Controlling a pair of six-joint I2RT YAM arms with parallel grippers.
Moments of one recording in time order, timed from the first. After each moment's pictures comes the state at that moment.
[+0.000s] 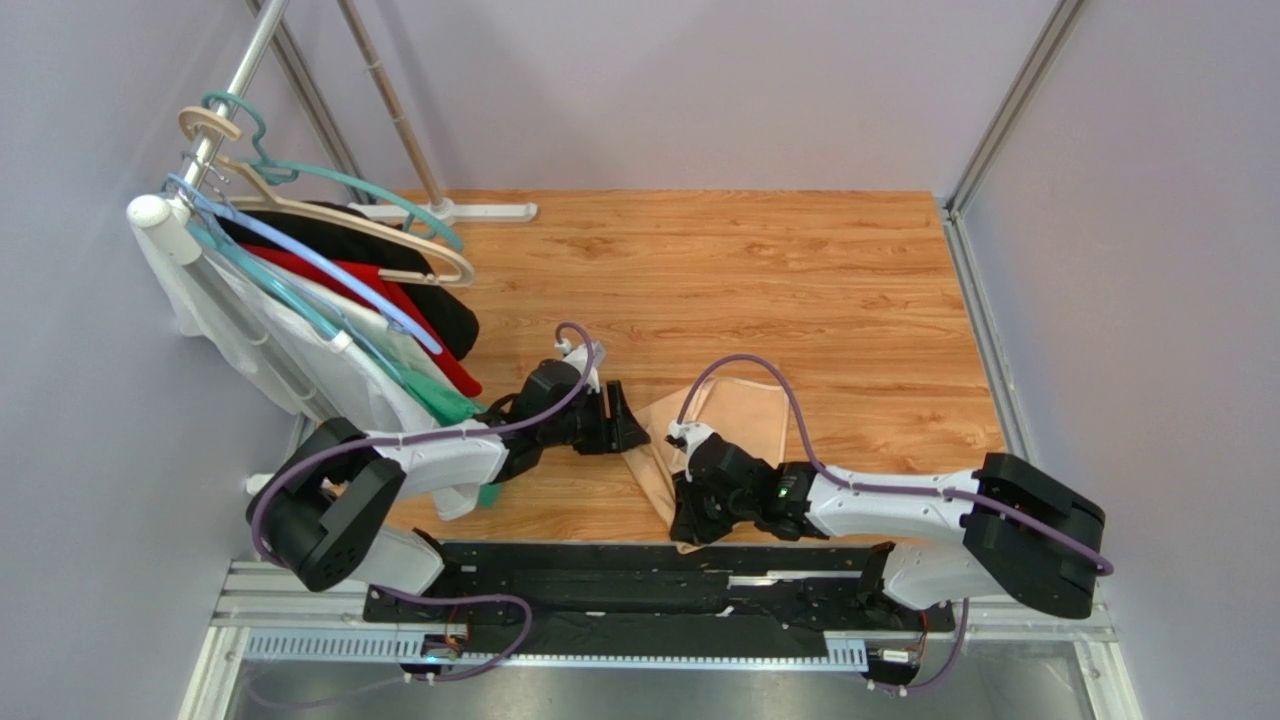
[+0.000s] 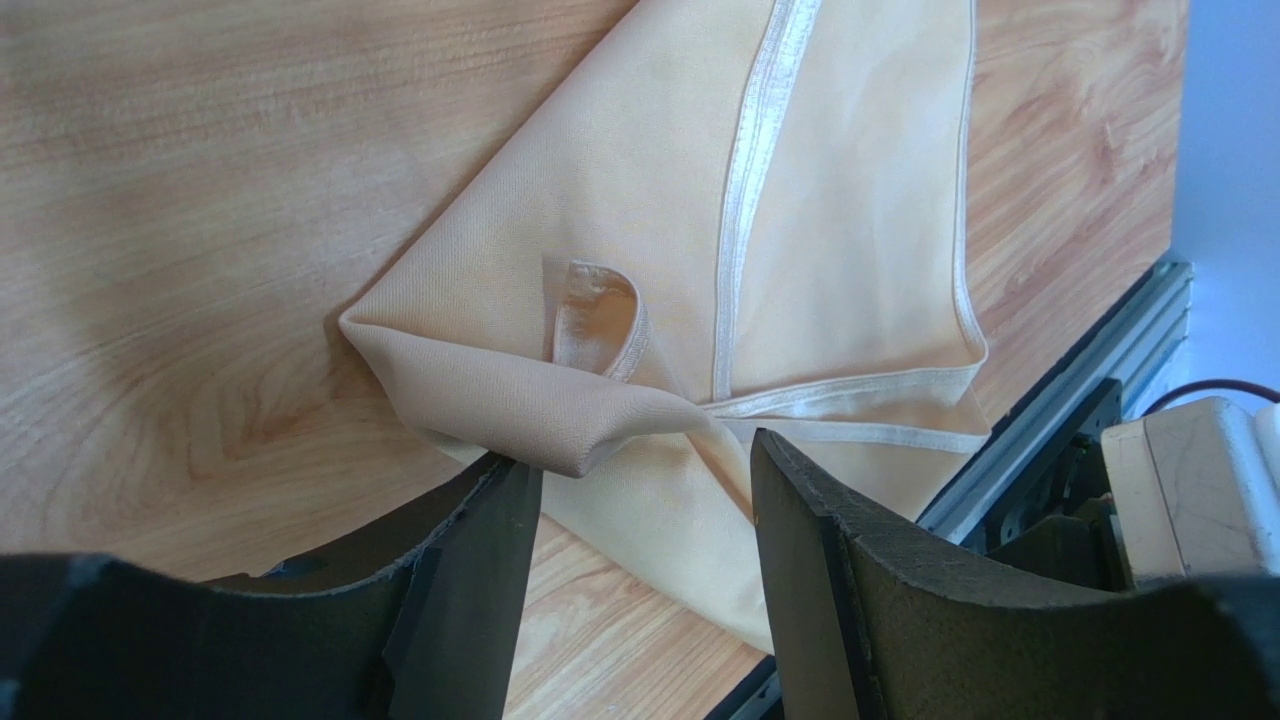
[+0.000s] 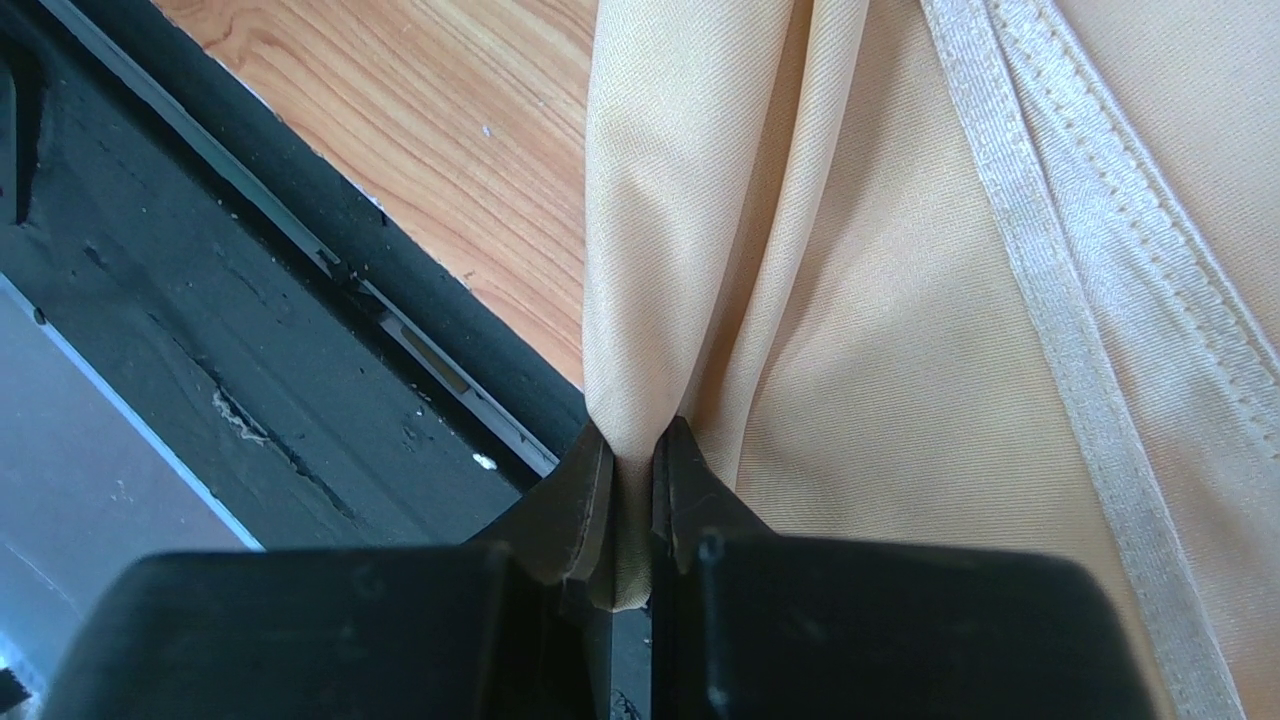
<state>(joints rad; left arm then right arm) -0.69 1.42 0.51 0.27 0.24 -0.73 1.12 1.30 0.49 -0.08 -0.09 0.67</state>
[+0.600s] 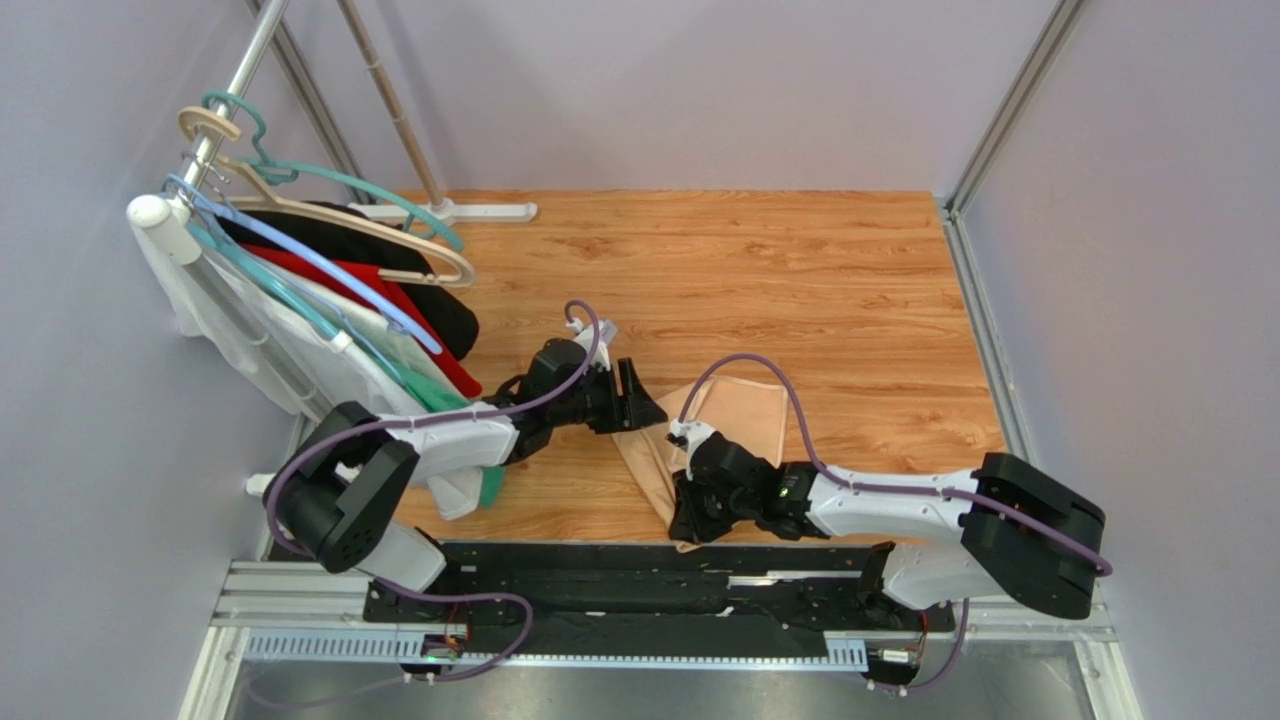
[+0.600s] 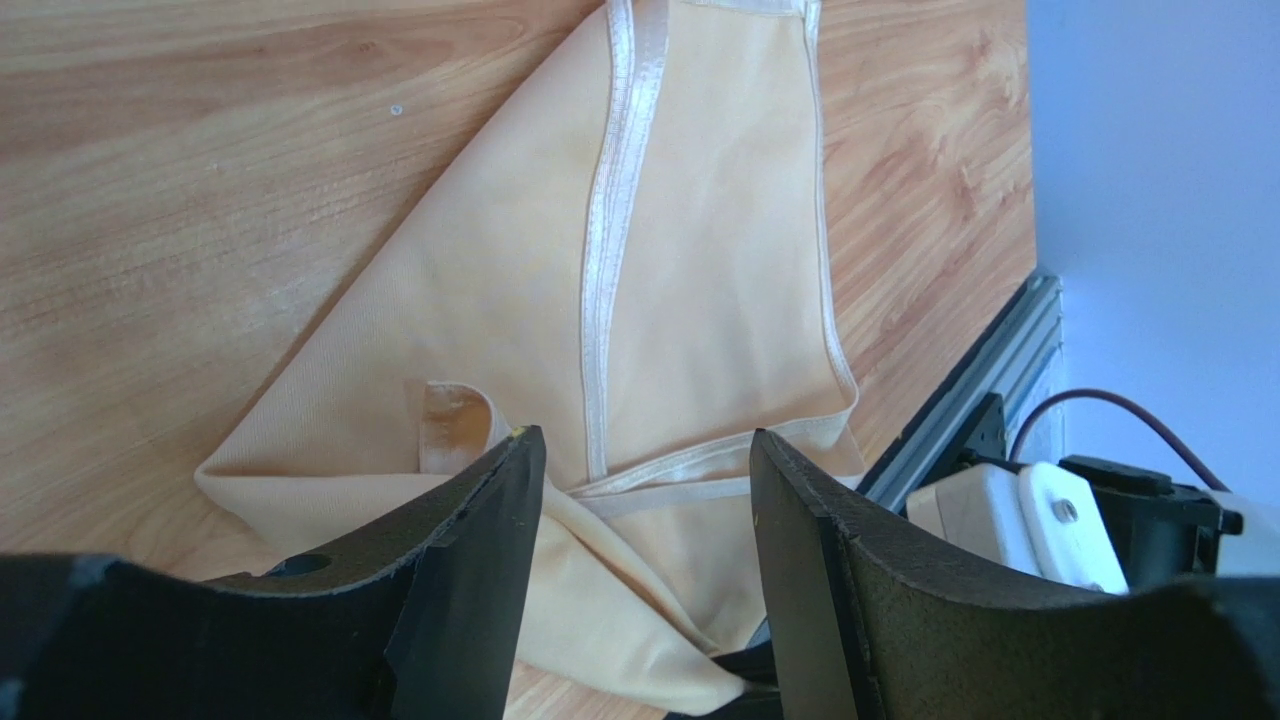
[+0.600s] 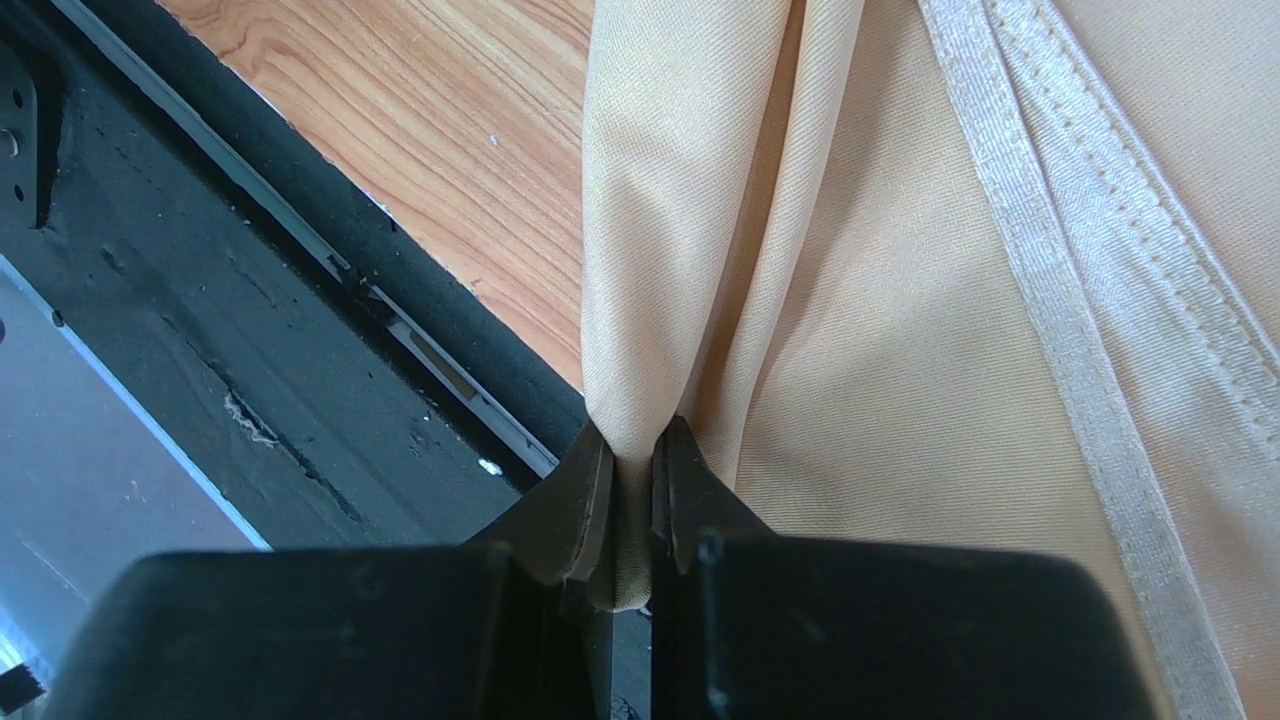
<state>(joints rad) -0.67 1.47 0.61 0.32 0.32 -0.77 1.10 1.30 0.48 -0.05 -0.11 0.67</state>
